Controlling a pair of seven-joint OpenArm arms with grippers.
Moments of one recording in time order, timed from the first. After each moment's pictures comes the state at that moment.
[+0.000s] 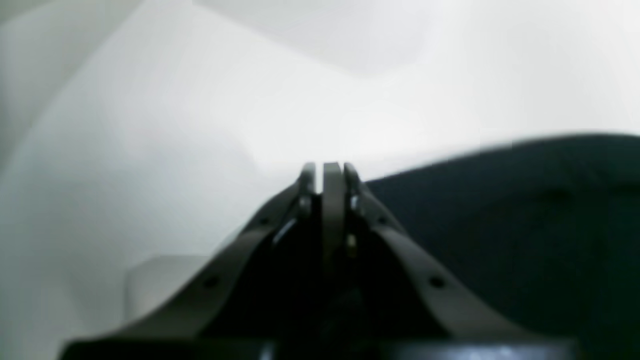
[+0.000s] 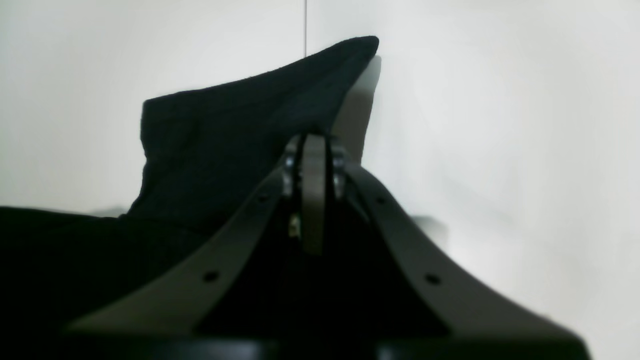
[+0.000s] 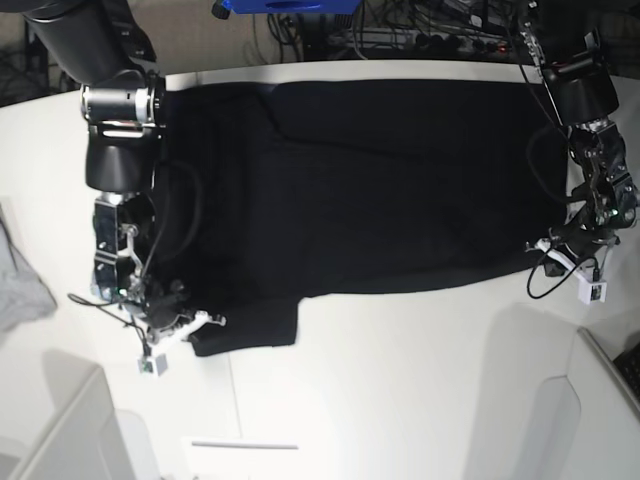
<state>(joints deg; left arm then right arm) -8.6 -25.0 -22.3 69.6 -21.7 -24.2 42.3 27.0 7.3 4.0 57.2 18.4 11.9 -39.8</state>
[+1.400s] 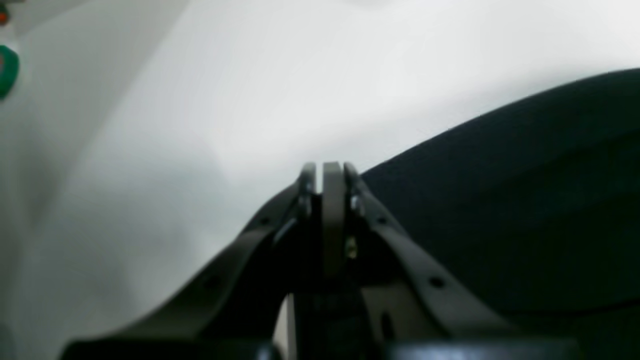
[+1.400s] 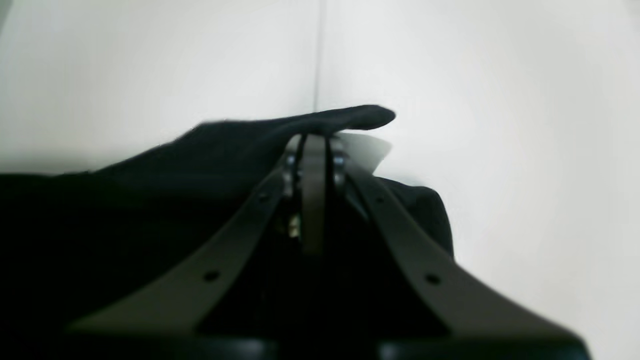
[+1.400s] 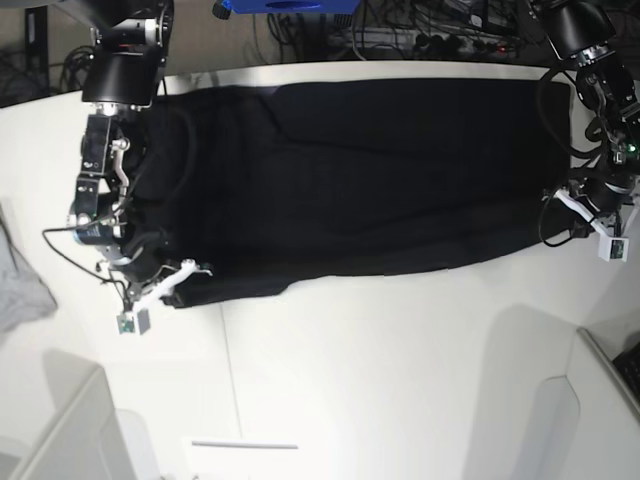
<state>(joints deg) 7.5 -22.1 -33.9 95.8 -21.9 -27.3 52.0 8.4 7.2 7.6 92.3 18.5 10.2 -53.0</state>
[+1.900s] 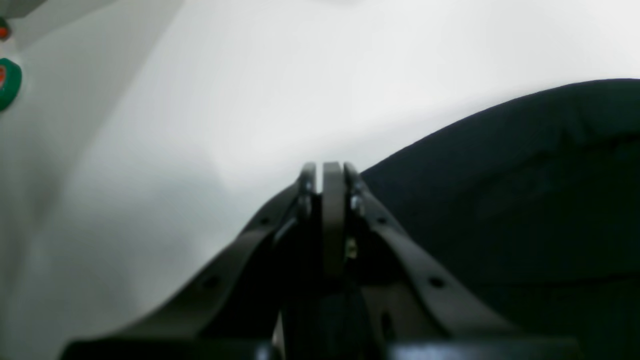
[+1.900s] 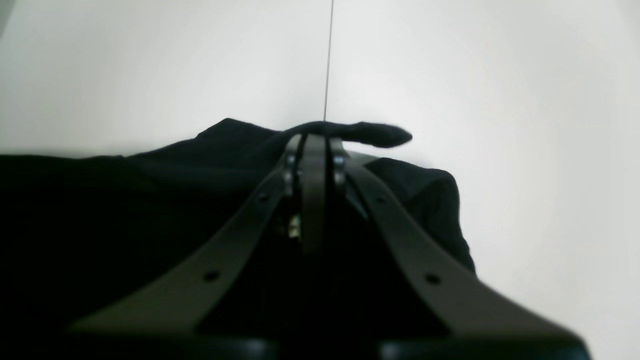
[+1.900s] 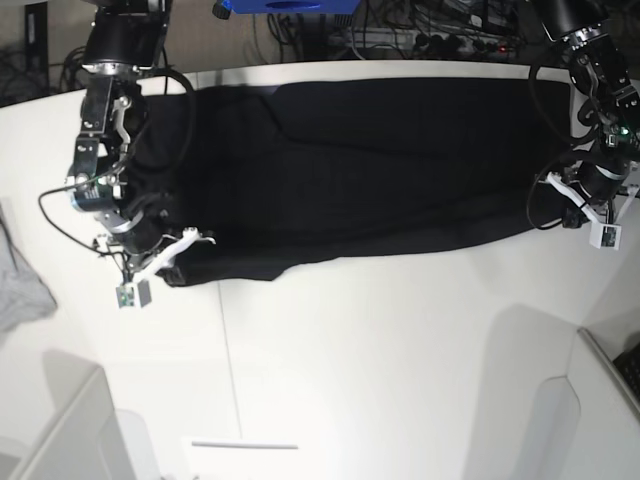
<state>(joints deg) 12.0 -20.5 -34.0 100.9 -21.9 -27.4 51.8 -0.2 6.9 7.7 103.7 18.6 10.1 -54.0</state>
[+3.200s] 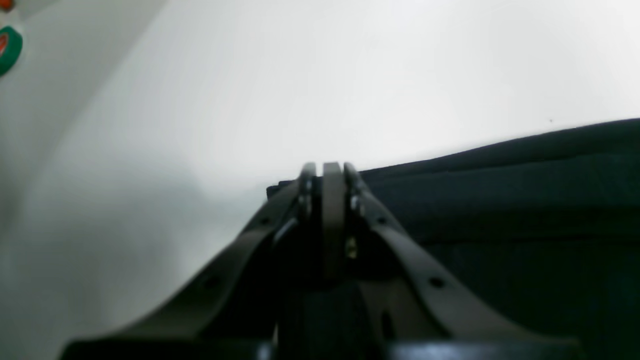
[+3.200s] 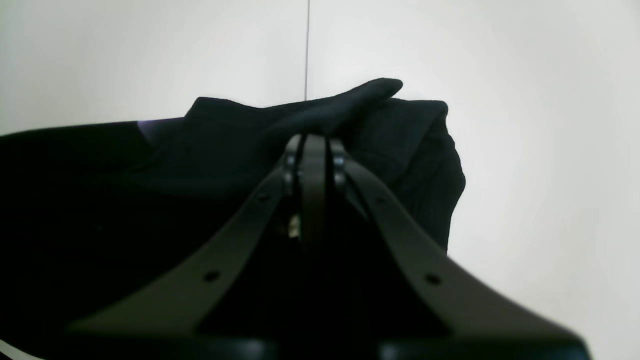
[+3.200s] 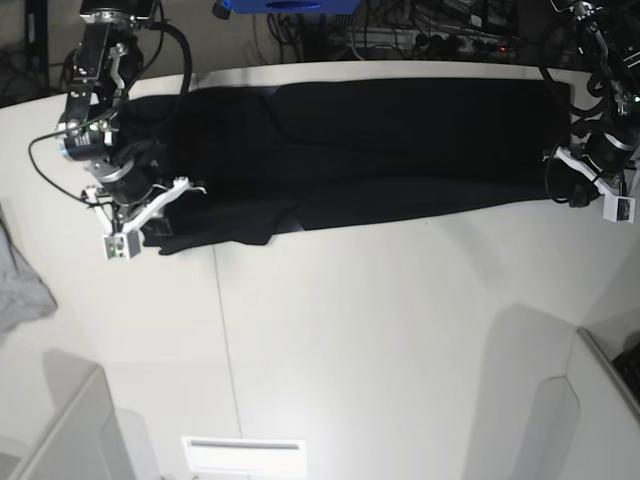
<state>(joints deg) 19.7 -20.8 -38.9 105.6 -30.7 -27.2 52.0 -11.6 6.7 11.7 113.5 19.0 10.0 -57.1</state>
